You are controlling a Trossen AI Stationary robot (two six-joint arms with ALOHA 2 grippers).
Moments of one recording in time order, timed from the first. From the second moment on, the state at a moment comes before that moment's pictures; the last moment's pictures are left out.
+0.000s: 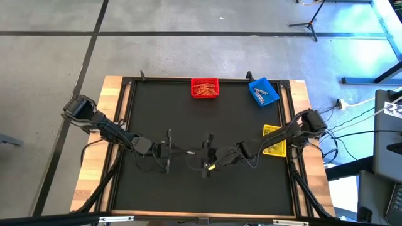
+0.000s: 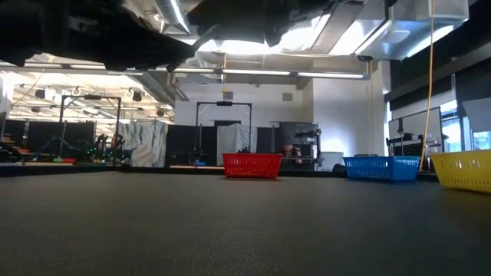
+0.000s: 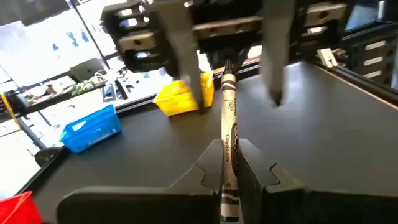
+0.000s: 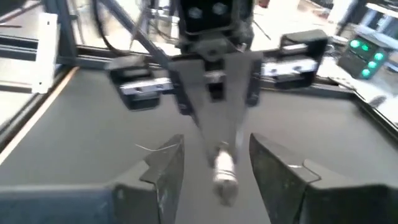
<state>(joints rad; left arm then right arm) -0.42 1.46 0.37 0.98 -0.45 0.24 0.35 1.82 1.14 0.36 0.41 -0.02</state>
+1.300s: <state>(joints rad) -0.30 1.33 0.37 0.79 -0.52 0.25 0.07 1.38 1.13 -0.88 0.83 0.51</state>
